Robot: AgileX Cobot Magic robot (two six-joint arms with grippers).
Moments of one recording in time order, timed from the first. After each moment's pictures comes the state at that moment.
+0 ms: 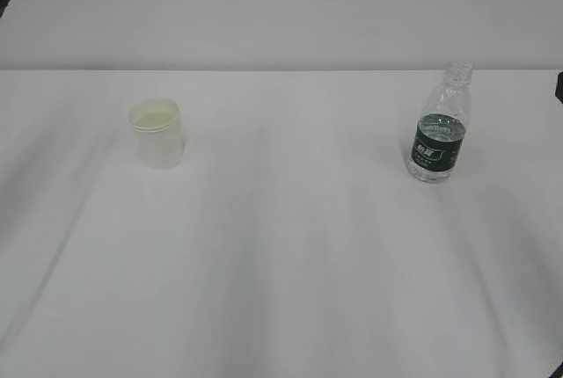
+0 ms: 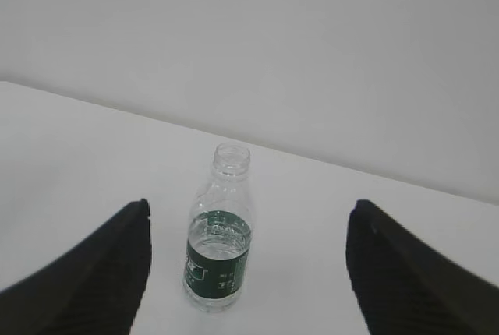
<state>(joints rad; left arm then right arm) -0.02 1.39 -0.87 0.46 -0.35 -0.36 0.05 0.92 -0.40 -0.30 -0.29 0.08</state>
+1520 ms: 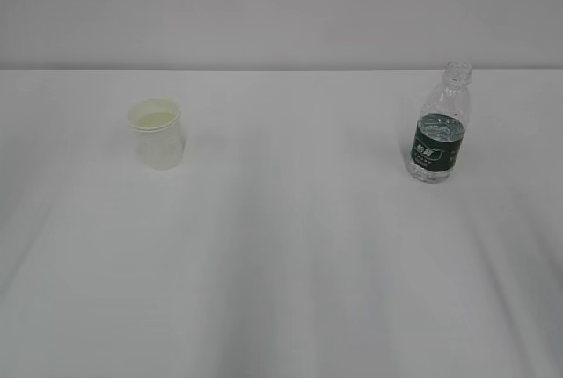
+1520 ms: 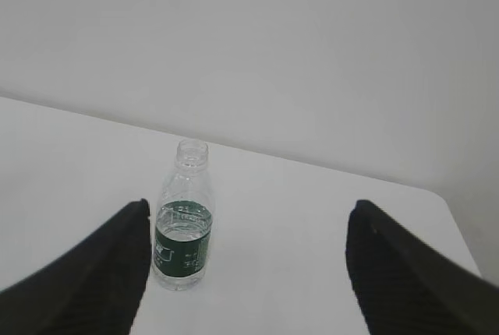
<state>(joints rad) -0.02 0.98 -0.86 0.41 0.18 -0.36 0.05 0.62 -0.39 -0.30 0.00 0.08</state>
